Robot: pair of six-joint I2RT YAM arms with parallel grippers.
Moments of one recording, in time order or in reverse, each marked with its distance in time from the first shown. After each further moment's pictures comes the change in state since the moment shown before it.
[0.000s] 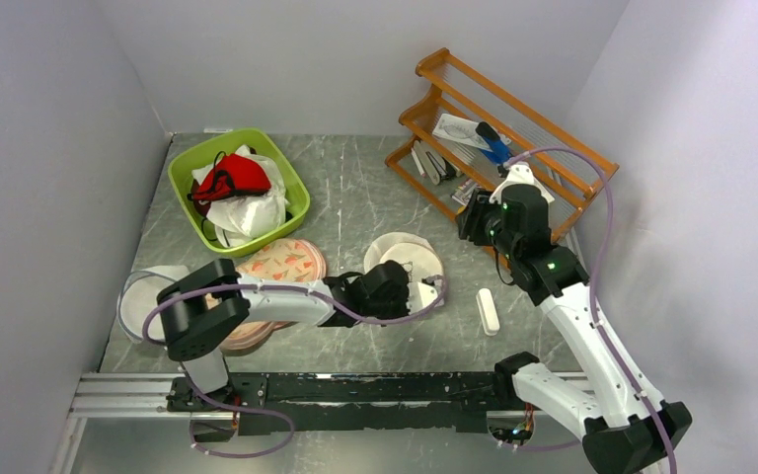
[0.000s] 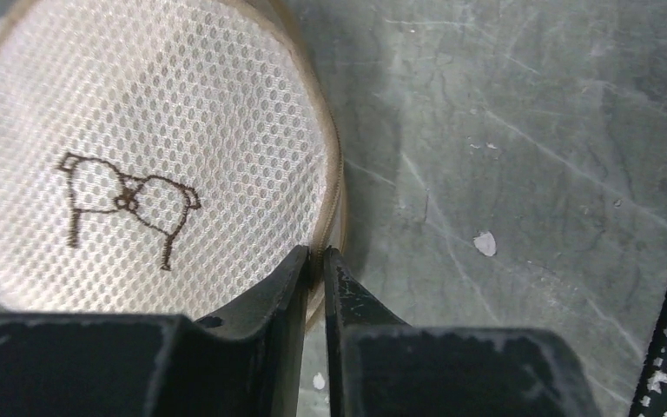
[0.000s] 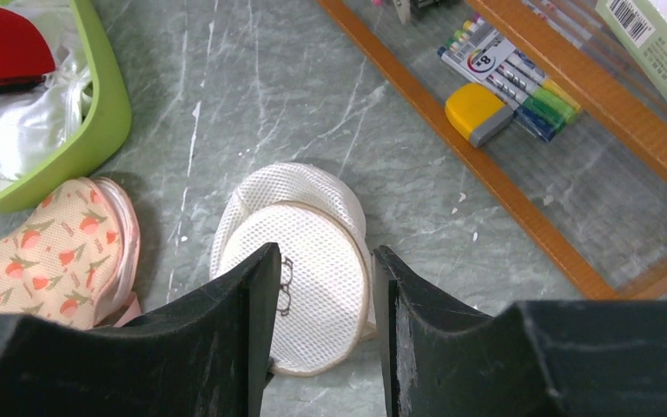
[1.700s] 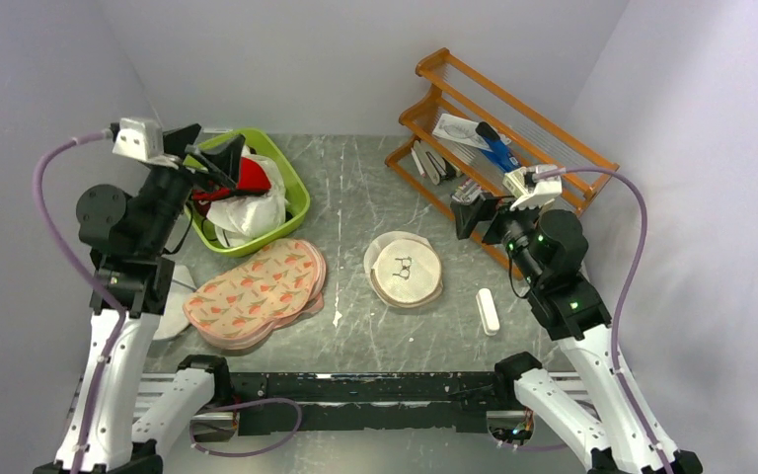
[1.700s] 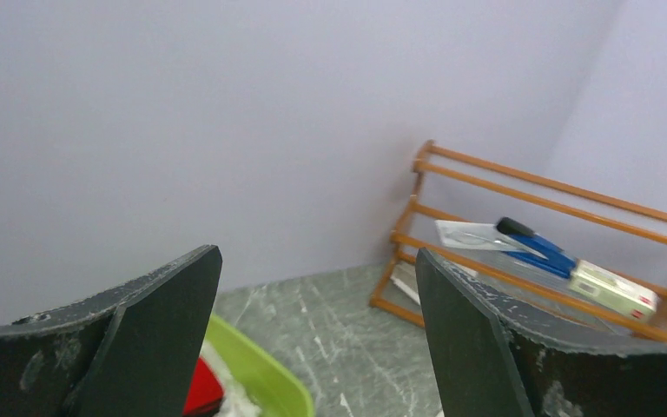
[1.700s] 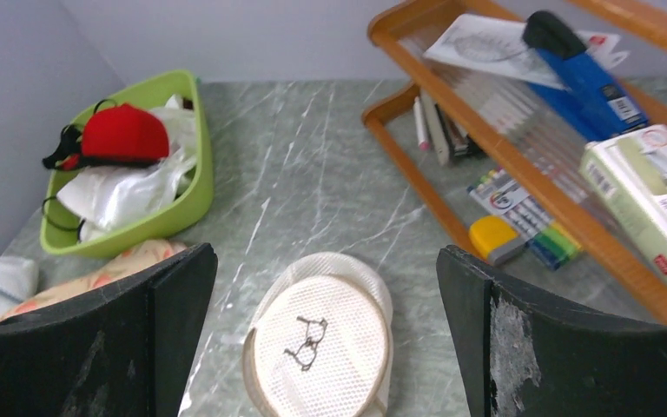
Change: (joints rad) left arm 1.087 -0.879 0.193 -0.092 0.240 -0.534; right arm 0.000 -0.218 -0.081 0.224 -0.088 -0.092
